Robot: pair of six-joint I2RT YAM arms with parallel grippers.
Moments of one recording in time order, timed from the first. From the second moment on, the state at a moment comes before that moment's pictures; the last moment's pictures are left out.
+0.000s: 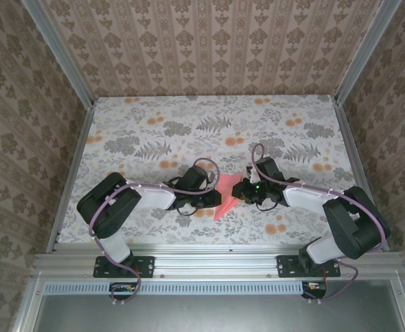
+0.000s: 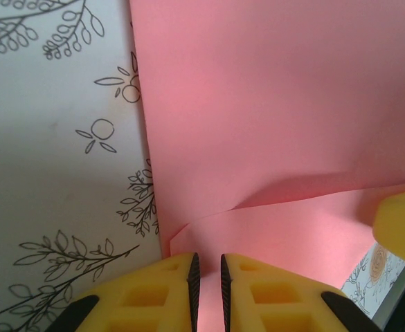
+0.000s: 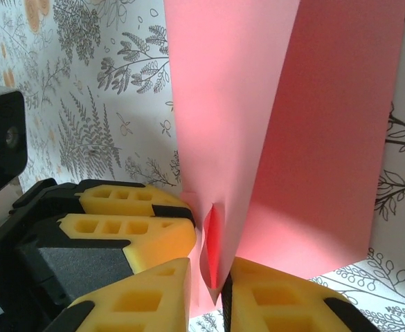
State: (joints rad) left arm -0.87 1.72 0.73 0.14 0.36 -0.83; right arm 0.45 1.46 0.59 -0.05 -0.51 0.84
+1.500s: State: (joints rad) left arm -0.85 1.68 0.66 0.15 0.40 -0.83; right arm 0.50 1.64 0.73 -0.07 -0.55 0.79
